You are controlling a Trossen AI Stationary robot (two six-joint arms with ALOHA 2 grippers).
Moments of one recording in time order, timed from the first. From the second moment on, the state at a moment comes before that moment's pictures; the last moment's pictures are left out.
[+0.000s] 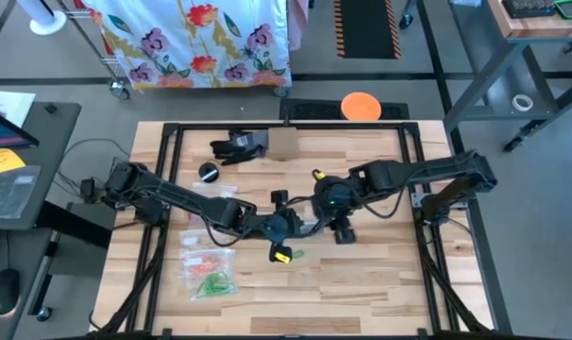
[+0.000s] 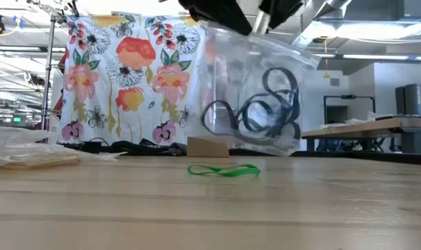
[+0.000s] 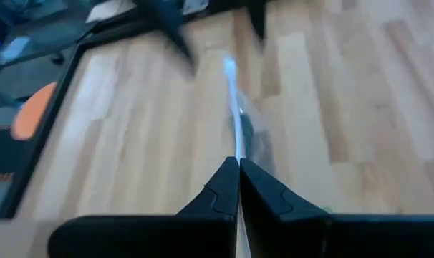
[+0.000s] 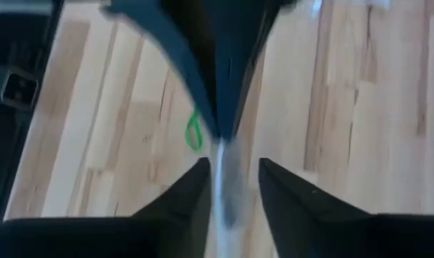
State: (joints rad) left arm -0.29 1.72 1.39 -0.35 -0.46 0.03; right arm 0.14 1.59 1.55 -1.04 -0.06 -0.01
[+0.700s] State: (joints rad) left arm -0.36 1.60 1.39 -0.43 -0.53 -0.06; right arm 0.22 0.98 0.47 0.18 0.14 0.00
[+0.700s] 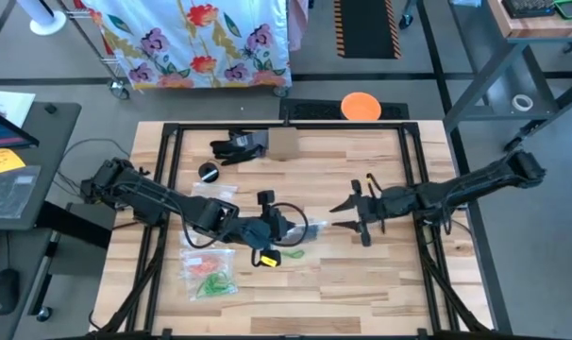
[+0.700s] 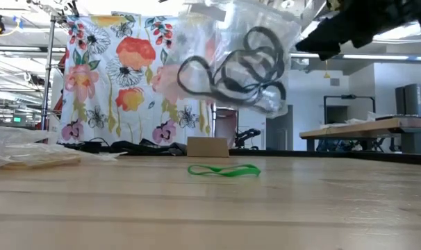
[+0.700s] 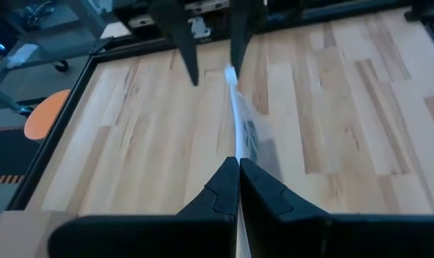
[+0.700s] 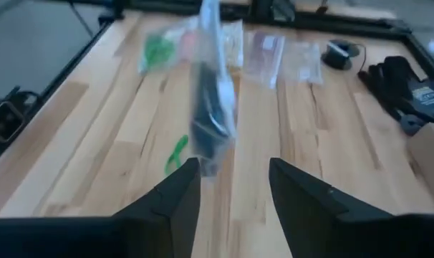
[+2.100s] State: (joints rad) left arm -0.24 1.63 1.37 -0.31 -0.34 -0.13; right arm 0.23 1.10 0.47 0.41 0.13 -0.05
